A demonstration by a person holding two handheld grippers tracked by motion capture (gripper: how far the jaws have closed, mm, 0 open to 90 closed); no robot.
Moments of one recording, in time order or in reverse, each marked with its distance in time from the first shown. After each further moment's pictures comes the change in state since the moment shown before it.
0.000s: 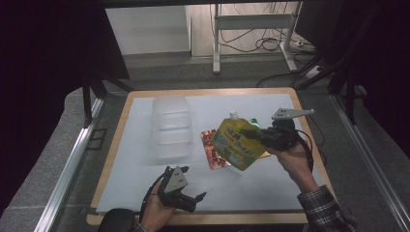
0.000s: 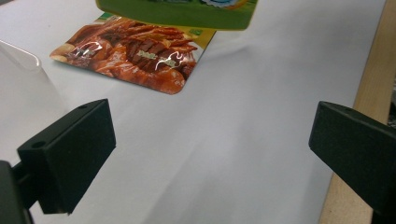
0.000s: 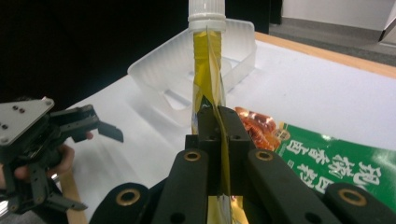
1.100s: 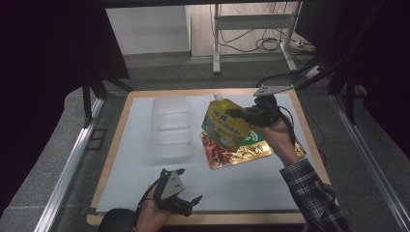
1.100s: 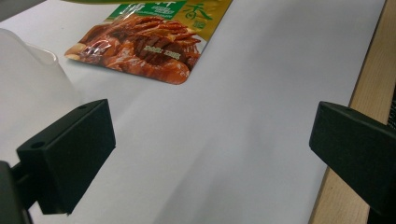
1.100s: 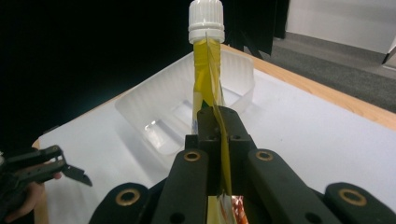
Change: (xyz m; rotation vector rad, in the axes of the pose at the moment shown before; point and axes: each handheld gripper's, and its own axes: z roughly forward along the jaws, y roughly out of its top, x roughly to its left) left arm -0.004 -0.006 -0.012 0.020 0.041 0.055; right arm -0.015 0.053 0.045 -0.015 0.023 -0.055
